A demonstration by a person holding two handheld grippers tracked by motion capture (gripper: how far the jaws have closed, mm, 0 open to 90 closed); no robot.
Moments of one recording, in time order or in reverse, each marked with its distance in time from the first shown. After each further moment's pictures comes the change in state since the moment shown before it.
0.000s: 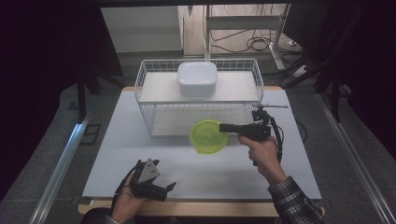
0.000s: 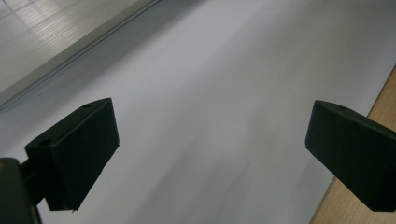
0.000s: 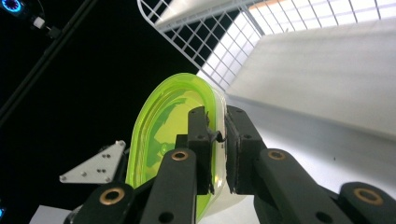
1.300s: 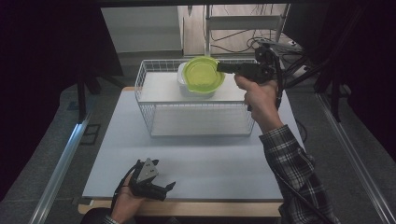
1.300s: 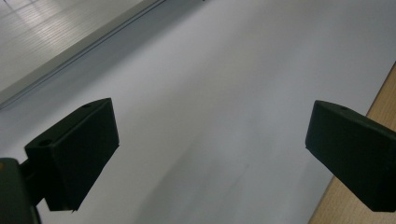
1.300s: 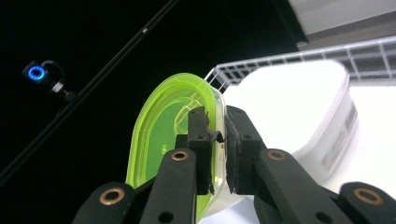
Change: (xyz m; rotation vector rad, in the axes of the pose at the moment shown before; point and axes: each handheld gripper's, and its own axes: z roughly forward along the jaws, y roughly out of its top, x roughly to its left) left arm 0.001 -0.001 -0.001 -0.010 -0.012 -0.016; right arm 0.064 0.138 -0.007 -0.185 -0.031 -0.047
